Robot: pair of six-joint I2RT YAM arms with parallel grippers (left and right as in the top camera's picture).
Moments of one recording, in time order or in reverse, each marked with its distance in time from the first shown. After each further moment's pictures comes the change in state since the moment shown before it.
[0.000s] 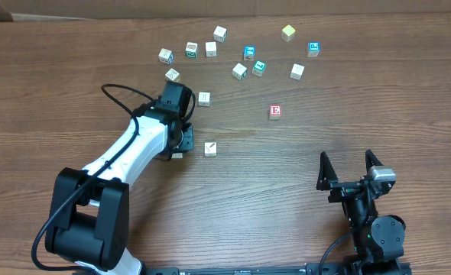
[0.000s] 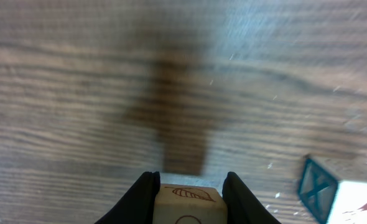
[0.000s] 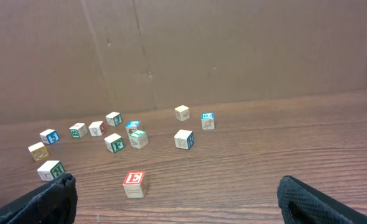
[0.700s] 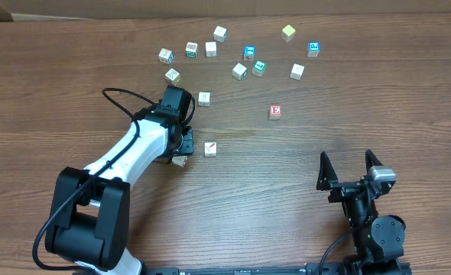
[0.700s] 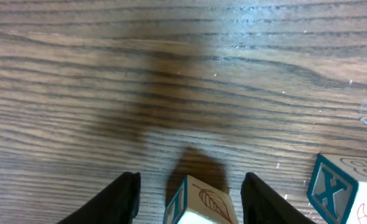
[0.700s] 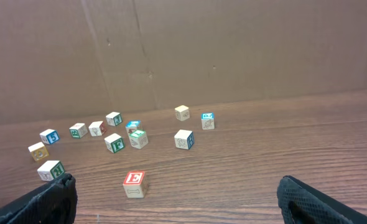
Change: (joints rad) left arm 0.000 0.000 -0.036 0.031 0.003 0.003; right arm 0.000 0.000 0.000 0.000 0.001 0.000
